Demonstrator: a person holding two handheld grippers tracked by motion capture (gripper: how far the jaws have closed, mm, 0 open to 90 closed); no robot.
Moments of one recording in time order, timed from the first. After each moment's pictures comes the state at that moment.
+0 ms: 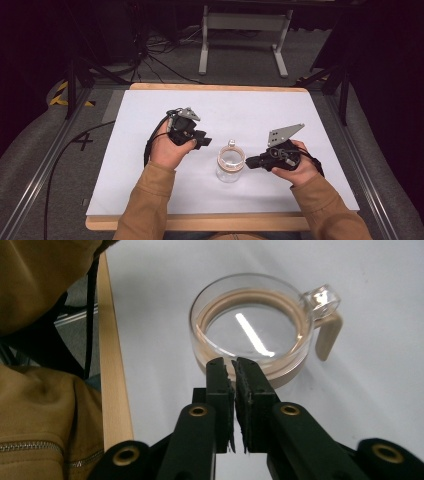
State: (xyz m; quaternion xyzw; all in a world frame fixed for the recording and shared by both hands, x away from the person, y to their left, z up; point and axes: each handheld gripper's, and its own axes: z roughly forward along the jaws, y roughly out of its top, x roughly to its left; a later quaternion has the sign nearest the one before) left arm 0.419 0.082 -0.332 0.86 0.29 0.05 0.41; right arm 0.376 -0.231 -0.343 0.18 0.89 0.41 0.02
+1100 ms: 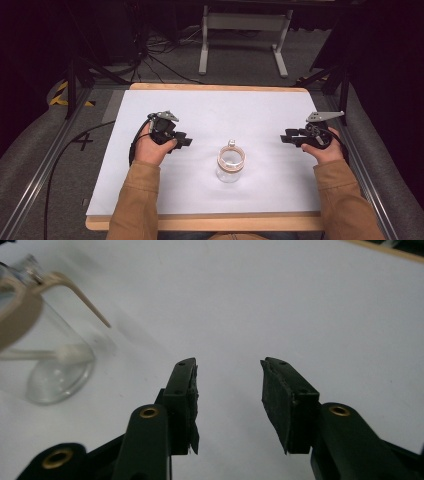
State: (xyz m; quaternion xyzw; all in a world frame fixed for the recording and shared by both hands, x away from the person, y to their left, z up) left arm 0.446 0.133 -0.379 0.85 0.35 0.03 0.40; right arm 0.446 -0.354 -0.379 0.36 0.83 0.41 0.12
